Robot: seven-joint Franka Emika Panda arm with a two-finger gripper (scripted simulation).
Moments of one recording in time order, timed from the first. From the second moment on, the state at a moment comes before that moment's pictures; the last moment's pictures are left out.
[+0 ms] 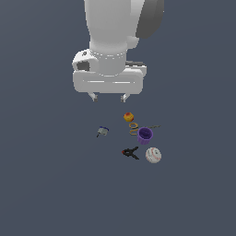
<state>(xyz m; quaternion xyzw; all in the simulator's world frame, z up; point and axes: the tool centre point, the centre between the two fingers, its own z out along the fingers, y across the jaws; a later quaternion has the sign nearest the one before) 0.000 -0.030 0.327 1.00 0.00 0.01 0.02</state>
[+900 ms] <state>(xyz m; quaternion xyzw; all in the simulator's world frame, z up) 0.037 0.015 0.278 1.00 -0.03 0.01 0.02</state>
